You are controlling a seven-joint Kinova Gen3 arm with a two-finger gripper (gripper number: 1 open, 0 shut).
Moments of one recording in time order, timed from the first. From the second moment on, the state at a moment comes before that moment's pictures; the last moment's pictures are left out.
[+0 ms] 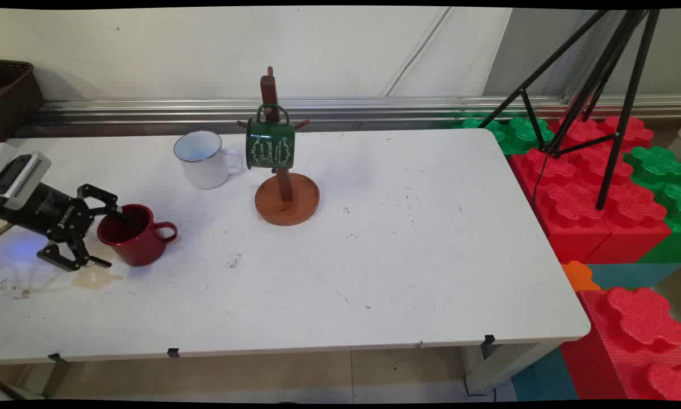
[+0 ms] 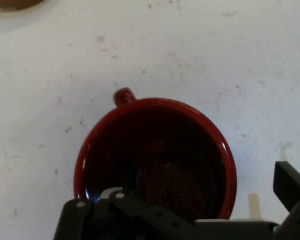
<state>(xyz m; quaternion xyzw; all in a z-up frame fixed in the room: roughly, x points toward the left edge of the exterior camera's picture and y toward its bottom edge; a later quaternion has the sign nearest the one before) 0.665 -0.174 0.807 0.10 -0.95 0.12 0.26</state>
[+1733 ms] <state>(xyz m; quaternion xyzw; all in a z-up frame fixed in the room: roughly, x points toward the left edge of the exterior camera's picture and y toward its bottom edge) 0.684 -0.153 0.888 0.16 -0.92 0.12 0.34</state>
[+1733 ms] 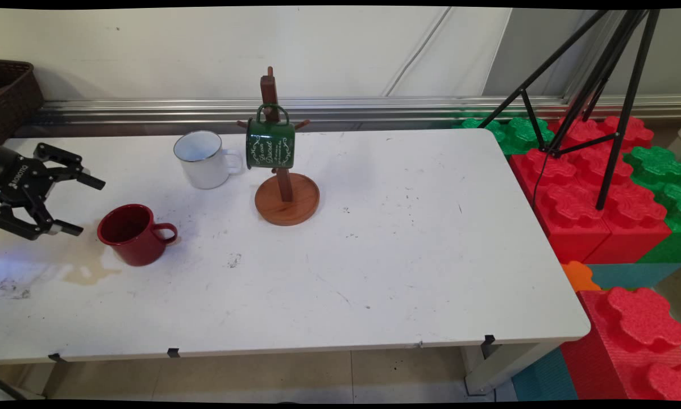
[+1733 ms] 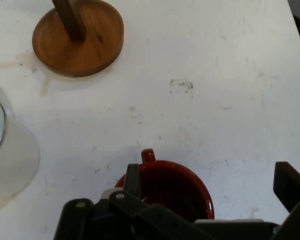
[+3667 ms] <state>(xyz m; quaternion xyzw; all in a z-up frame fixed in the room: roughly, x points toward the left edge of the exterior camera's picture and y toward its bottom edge) 0.625 -0.195 0.919 0.20 -0.84 0.11 0.50</state>
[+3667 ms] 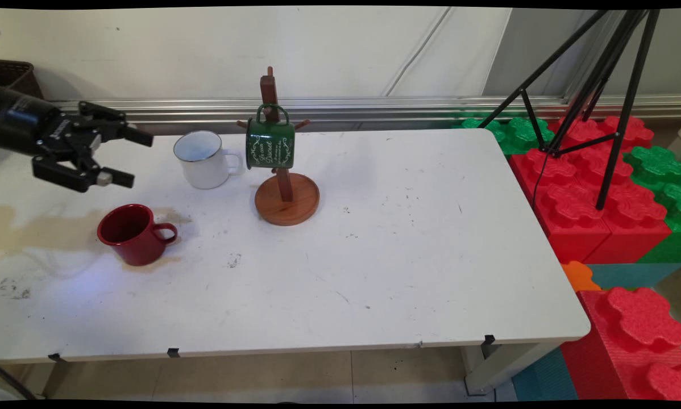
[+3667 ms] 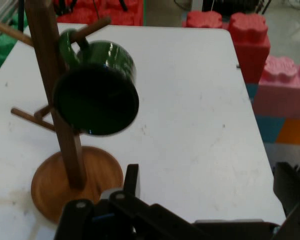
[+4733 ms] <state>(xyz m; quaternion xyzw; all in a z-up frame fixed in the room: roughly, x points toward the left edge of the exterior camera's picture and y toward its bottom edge) 0.568 -0.259 0.887 0.23 -0.80 0.09 0.55</state>
